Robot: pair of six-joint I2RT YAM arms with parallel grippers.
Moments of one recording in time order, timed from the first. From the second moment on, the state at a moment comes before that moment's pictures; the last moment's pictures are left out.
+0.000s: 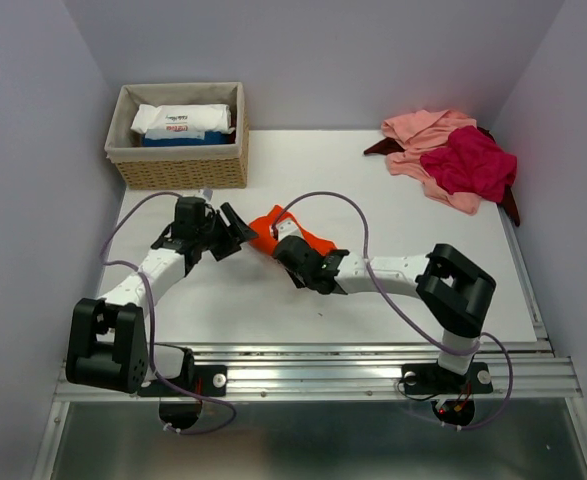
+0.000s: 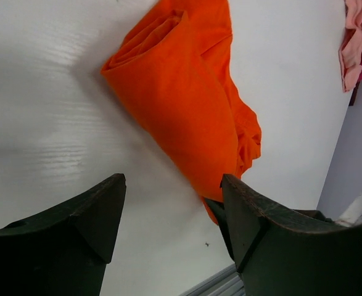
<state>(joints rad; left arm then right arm) -0.19 1.29 0.72 -0.15 0.34 -0.76 1.04 1.82 1.14 -0.22 0.47 0.27</state>
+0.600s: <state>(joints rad) -0.22 1.41 0.53 0.29 0.34 -0.89 0.98 1.77 1.10 -0.20 0.21 0.36</state>
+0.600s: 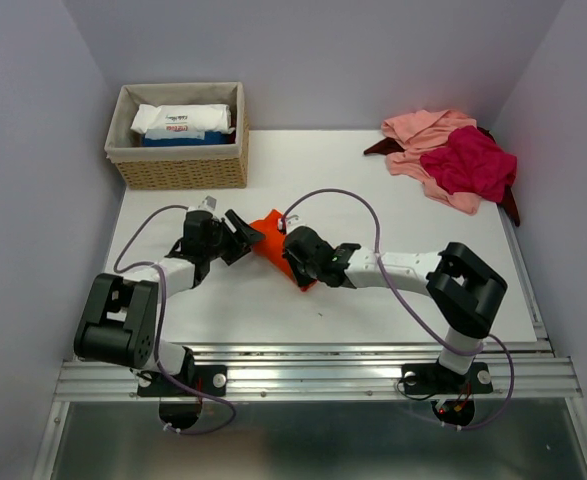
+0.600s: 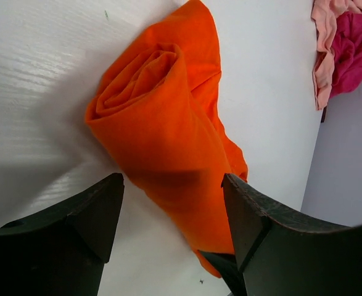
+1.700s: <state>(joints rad) -0.23 1.59 0.54 0.42 0.32 -0.96 0.97 1.71 1.05 -0.21 0.21 0.30</state>
